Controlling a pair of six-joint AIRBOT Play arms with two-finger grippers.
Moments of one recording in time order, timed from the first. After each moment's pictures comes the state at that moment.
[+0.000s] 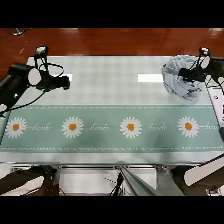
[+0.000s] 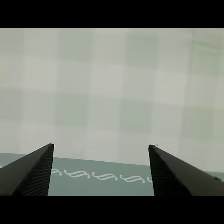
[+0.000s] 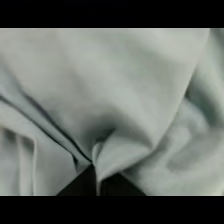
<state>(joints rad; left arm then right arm) -0.19 -1.27 1.12 1.67 -0.92 -1.92 -0.21 -1.83 1.61 -1.59 0.89 1.72</state>
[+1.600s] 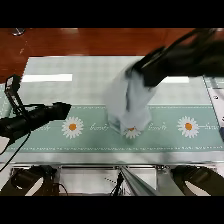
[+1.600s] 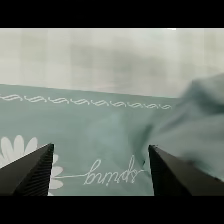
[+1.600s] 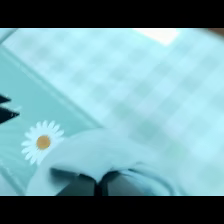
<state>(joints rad) -0.32 -0.48 0.58 1.35 -0.81 -1.92 0.51 -1.03 1.41 -1.16 1.10 1.43</state>
